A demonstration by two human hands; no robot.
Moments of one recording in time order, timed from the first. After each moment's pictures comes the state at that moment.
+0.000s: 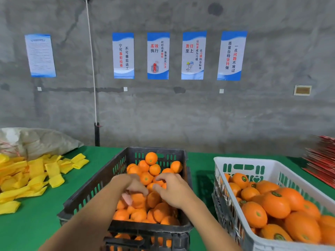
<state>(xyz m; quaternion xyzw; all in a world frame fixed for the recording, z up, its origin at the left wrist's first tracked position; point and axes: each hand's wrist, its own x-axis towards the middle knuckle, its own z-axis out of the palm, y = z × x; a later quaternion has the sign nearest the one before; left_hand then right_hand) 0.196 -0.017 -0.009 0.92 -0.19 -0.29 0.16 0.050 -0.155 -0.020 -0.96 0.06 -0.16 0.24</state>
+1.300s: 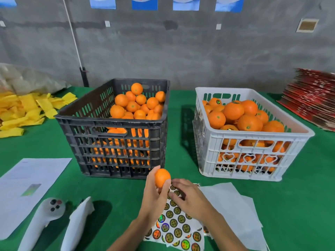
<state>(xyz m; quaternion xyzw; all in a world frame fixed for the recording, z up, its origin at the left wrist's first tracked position) -0.116 -0.011 -0.271 0.75 -0.26 -0.05 0.61 -0.198 -0.158 -0.254 -0.95 0.06 -0.10 0.30</state>
